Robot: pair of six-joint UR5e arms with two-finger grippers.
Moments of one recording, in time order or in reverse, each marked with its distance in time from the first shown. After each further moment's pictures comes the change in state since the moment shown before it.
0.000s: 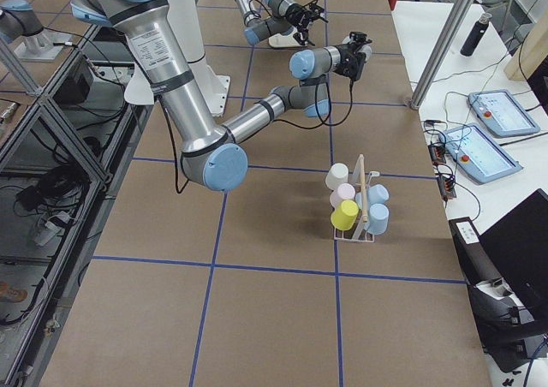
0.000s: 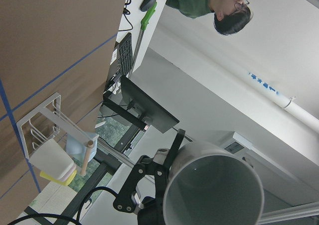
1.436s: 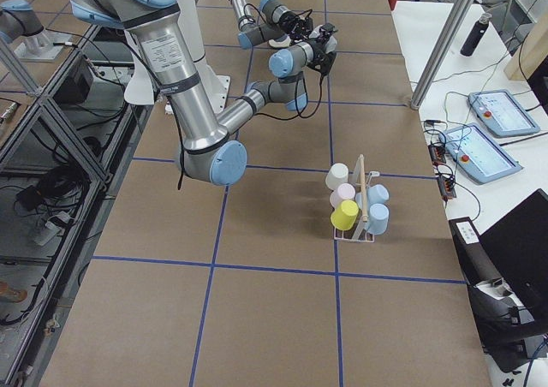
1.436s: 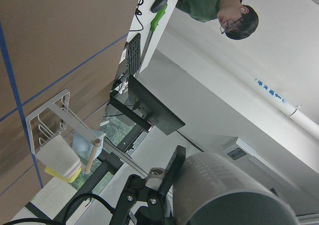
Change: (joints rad) left arm 0.069 -0.041 0.028 0.002 0.013 -0.085; right arm -0.212 0.010 0.036 0.140 -0.010 0.184
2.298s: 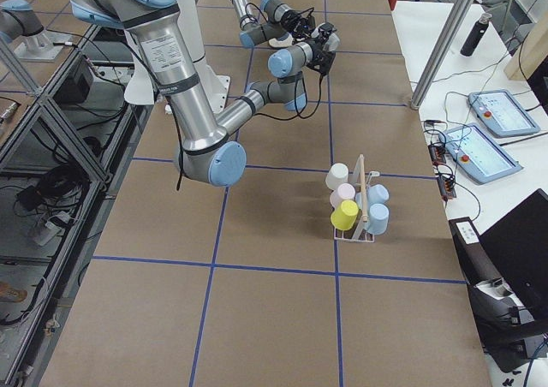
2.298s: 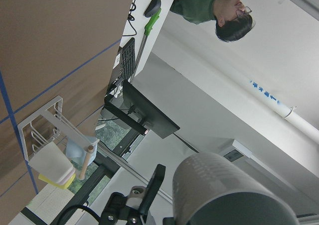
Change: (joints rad) left arm -0.013 0.007 0.000 -0.001 0.000 0.000; right arm 0.001 -0.007 0.013 -0.001 0.000 0.000
